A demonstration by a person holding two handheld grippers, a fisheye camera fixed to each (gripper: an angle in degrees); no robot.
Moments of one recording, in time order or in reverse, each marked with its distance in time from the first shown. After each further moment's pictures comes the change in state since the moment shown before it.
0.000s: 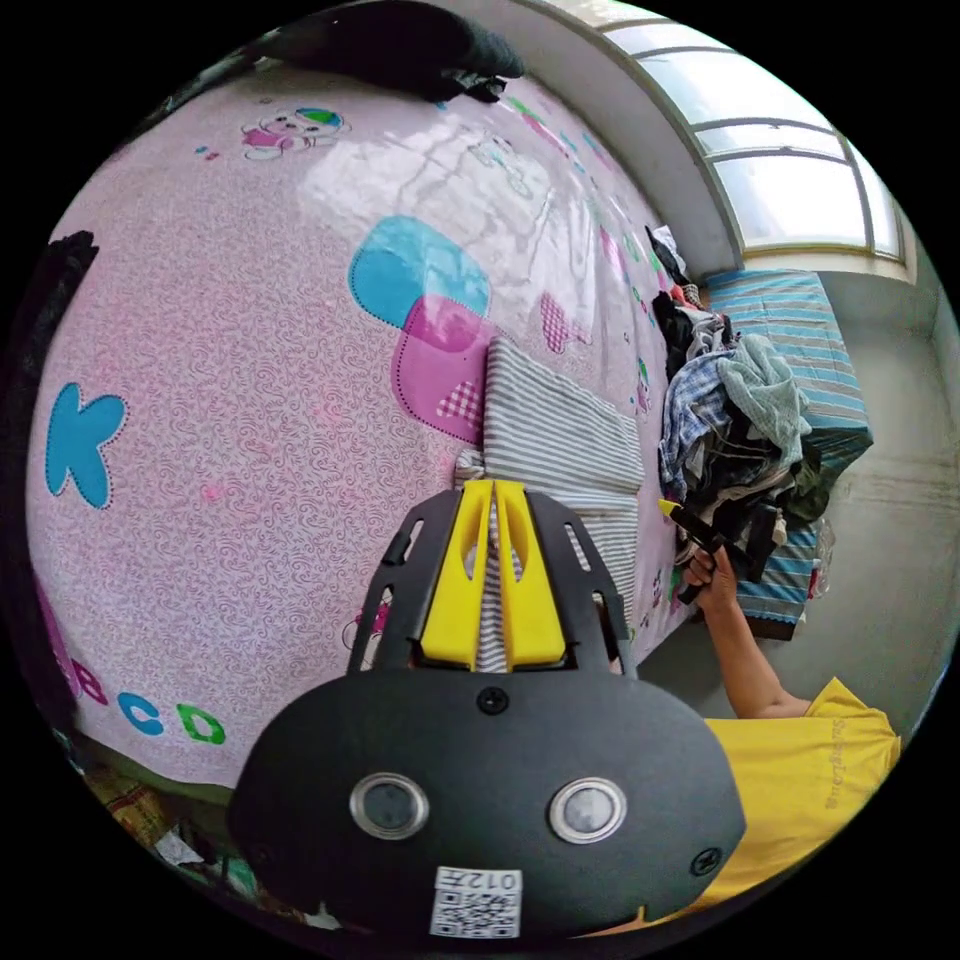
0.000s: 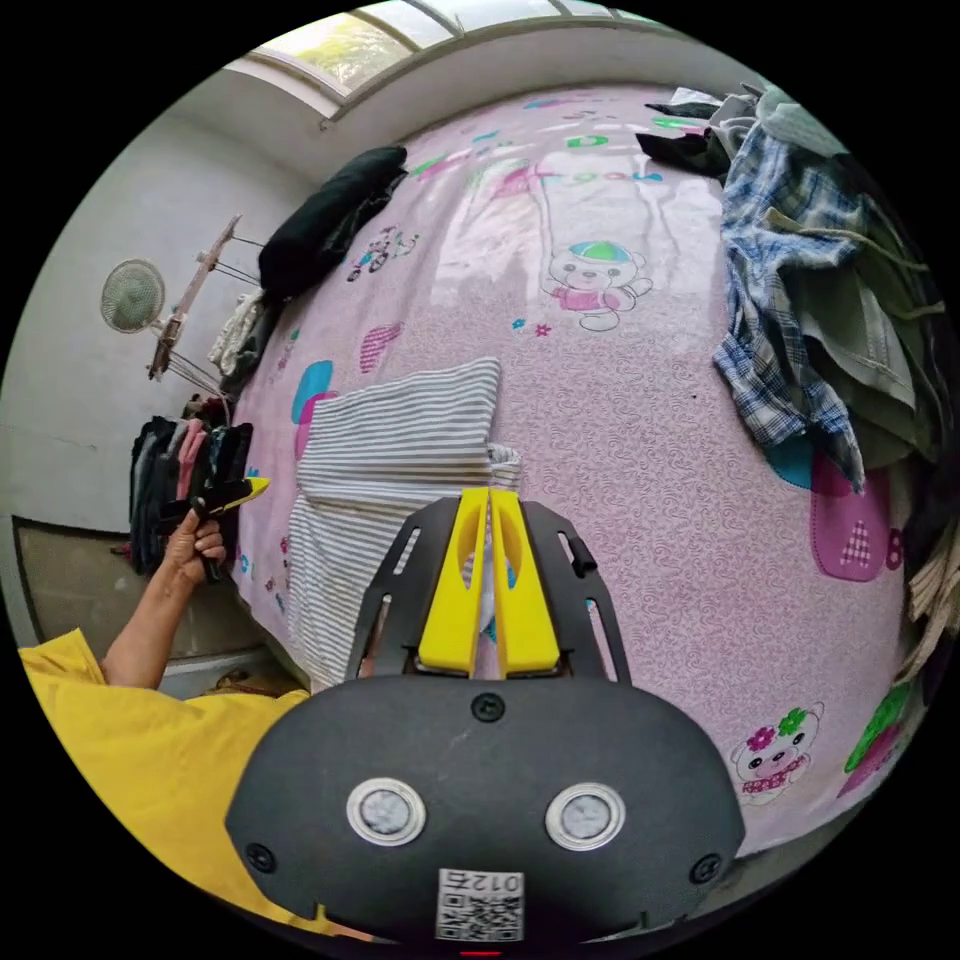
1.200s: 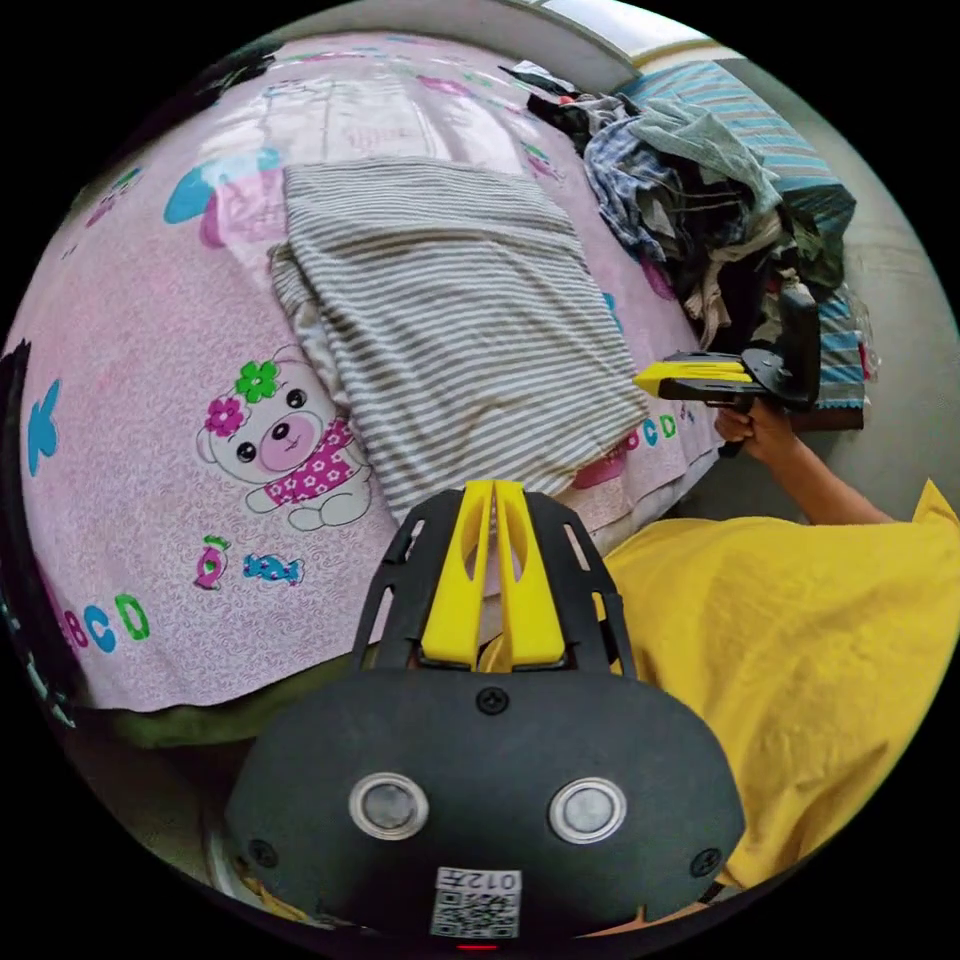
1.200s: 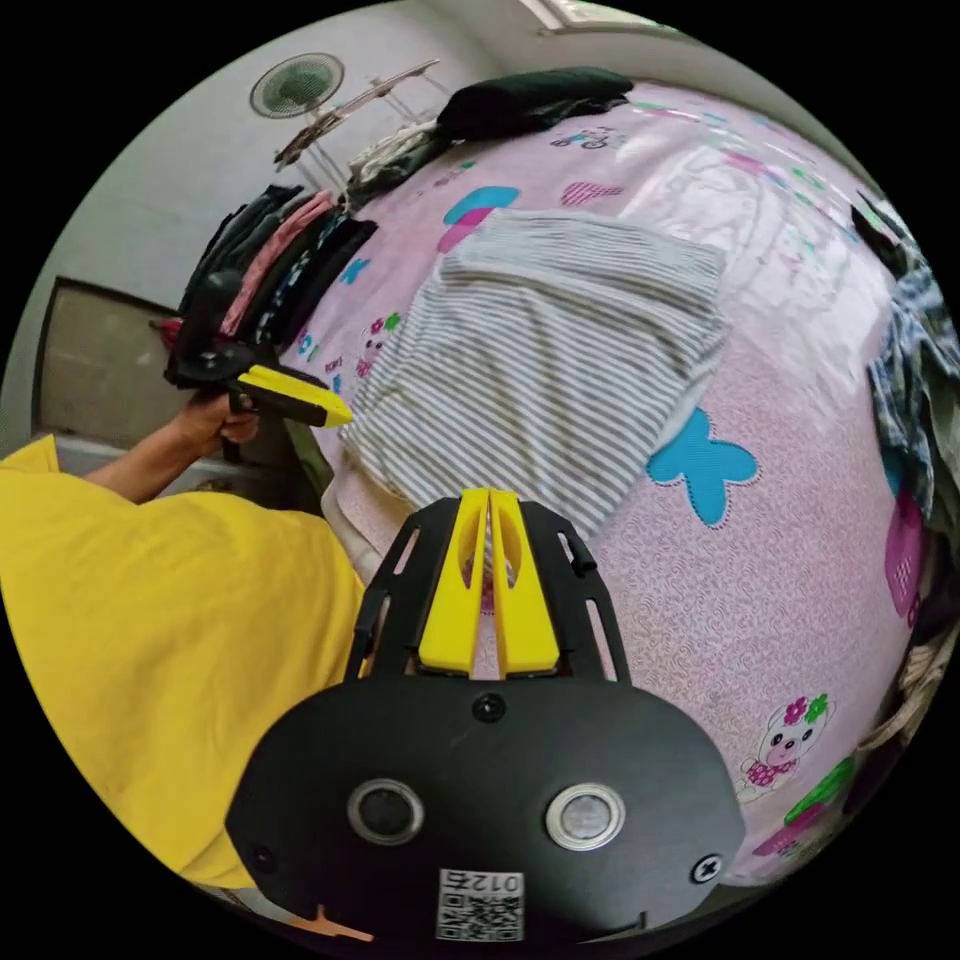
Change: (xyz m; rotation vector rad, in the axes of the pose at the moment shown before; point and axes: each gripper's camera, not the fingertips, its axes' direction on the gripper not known) left arm 0.250 0.195 0.018 -0.262 -0.168 0.407; right arm -0.098 0.193 0.087 -0.222 -0.067 -0.445
